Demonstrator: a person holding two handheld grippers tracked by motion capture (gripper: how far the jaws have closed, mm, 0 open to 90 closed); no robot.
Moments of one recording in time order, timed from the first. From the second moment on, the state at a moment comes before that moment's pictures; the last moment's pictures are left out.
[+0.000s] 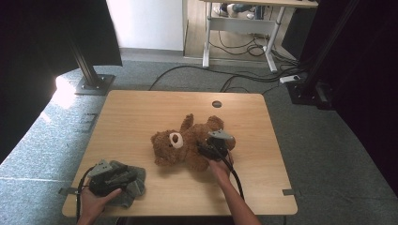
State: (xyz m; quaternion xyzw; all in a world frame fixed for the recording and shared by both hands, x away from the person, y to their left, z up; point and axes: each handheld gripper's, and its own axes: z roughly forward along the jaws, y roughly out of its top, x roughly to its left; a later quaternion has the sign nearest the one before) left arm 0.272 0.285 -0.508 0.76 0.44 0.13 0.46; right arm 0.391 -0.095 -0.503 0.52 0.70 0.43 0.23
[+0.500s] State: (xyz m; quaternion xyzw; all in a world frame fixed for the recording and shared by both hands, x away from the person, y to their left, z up) left arm 0.271 0.292 -0.508 0.76 0.44 0.13 0.47; right arm 0.367 -0.080 -0.507 0.56 0.65 0.45 0.26
